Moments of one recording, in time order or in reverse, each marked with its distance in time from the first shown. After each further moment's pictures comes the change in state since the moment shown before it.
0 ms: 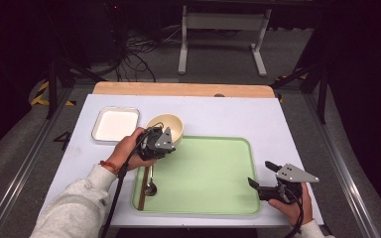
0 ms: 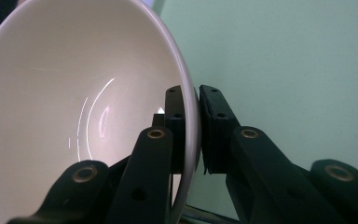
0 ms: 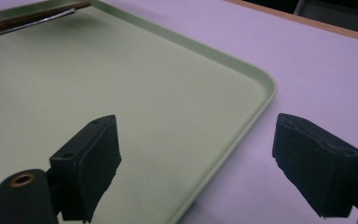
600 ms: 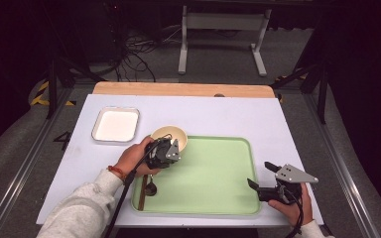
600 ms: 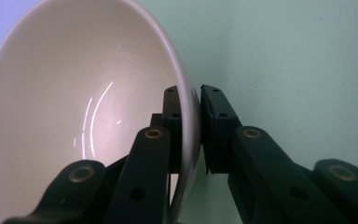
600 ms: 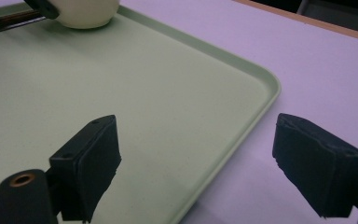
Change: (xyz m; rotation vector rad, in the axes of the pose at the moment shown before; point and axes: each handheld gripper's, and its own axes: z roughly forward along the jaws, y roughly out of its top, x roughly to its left) left arm -0.015 -0.004 0.033 0.094 -0.029 0.056; right arm 0.002 0.000 0.000 0.008 0.008 -0.013
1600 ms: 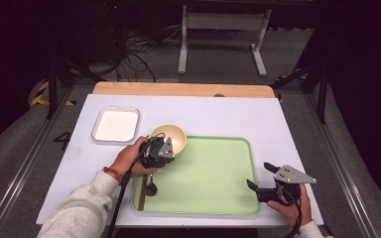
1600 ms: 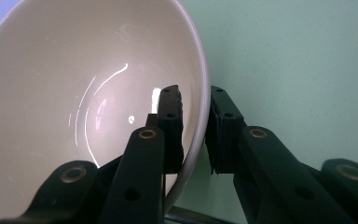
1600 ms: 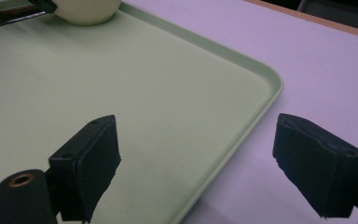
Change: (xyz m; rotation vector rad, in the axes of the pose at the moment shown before) left arm 0.007 -0.020 -0.003 -0.047 -0.004 -0.064; right arm 0.002 -0.002 0.002 0.005 -0.004 -0.003
